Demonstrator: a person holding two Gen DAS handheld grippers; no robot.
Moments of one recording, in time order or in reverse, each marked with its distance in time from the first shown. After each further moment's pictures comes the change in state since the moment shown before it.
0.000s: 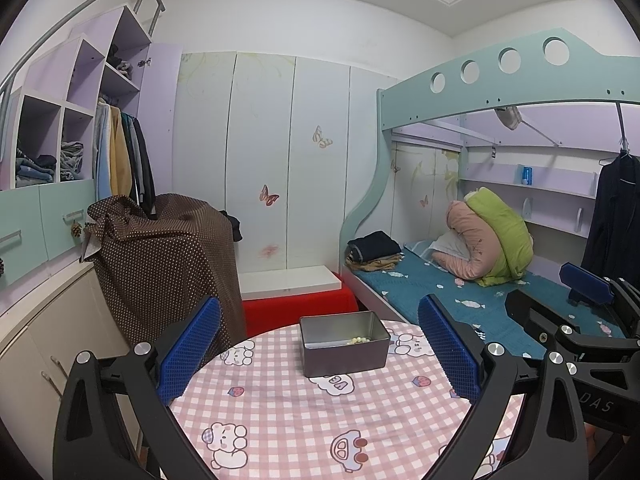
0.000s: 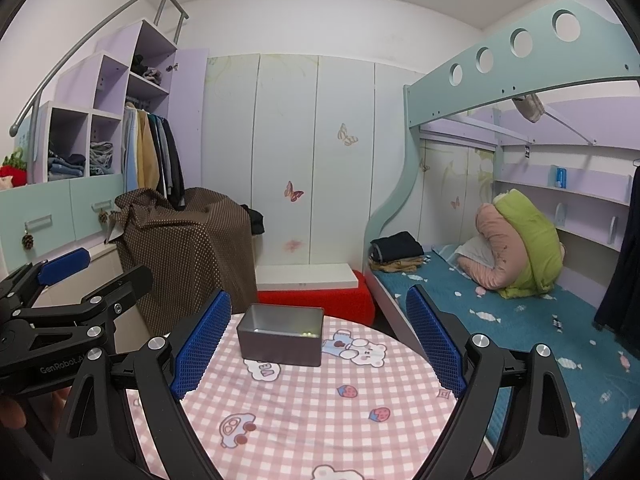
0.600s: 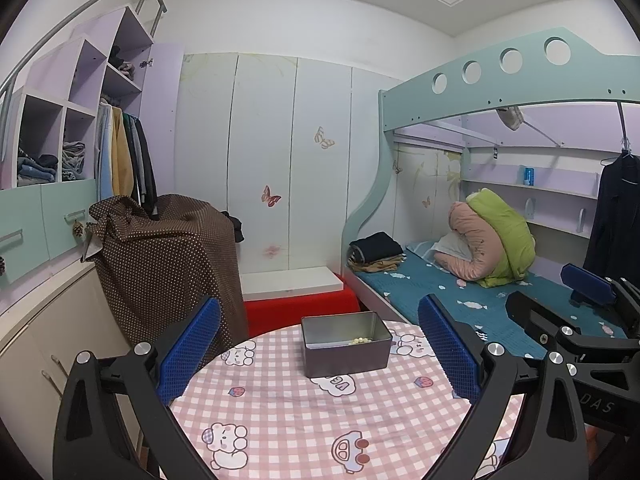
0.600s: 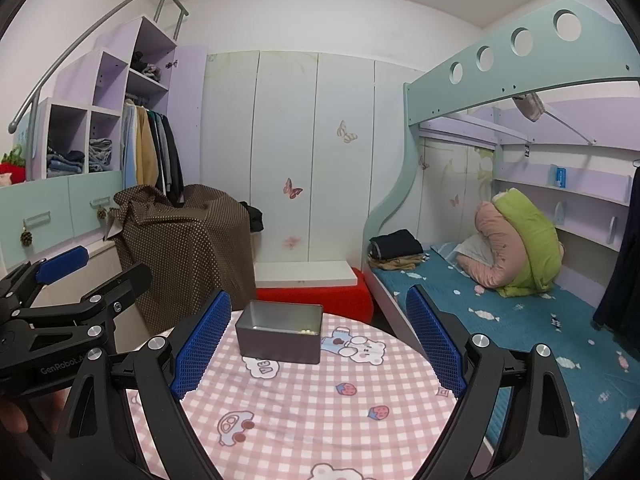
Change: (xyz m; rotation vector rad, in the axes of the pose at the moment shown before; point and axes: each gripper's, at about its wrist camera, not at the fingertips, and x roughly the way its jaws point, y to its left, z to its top) left arm 0.005 0.004 -0.006 0.008 -0.005 0.010; right arm 0.003 -0.004 -0.010 0.001 0.011 0.000
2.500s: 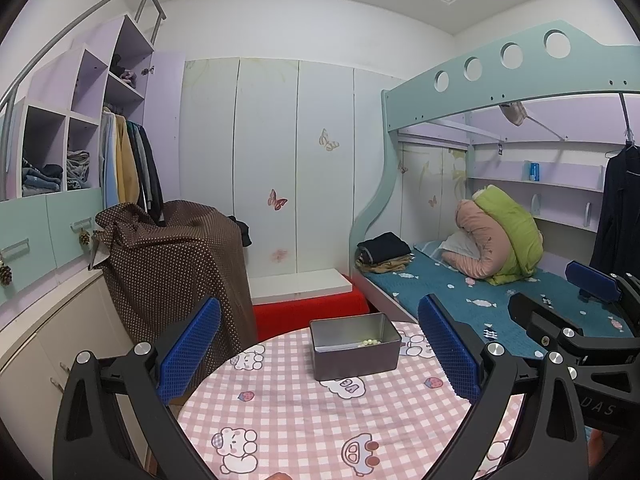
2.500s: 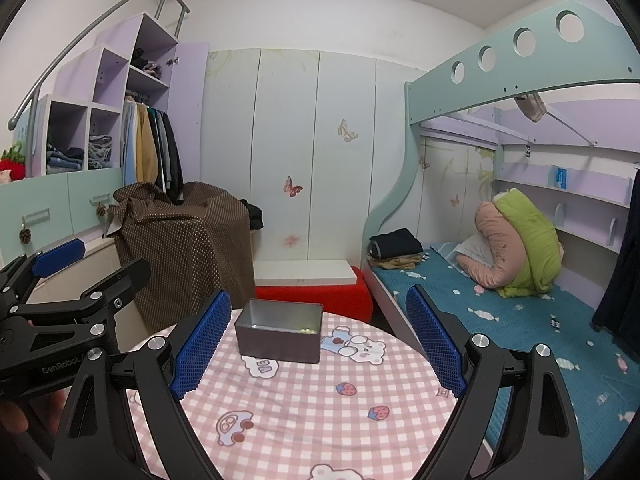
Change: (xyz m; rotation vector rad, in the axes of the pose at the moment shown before) left arm 0.002 -0.003 0.004 0.034 -0.009 0.029; right arm 0.000 0.001 0.001 -0.004 0.008 0.000
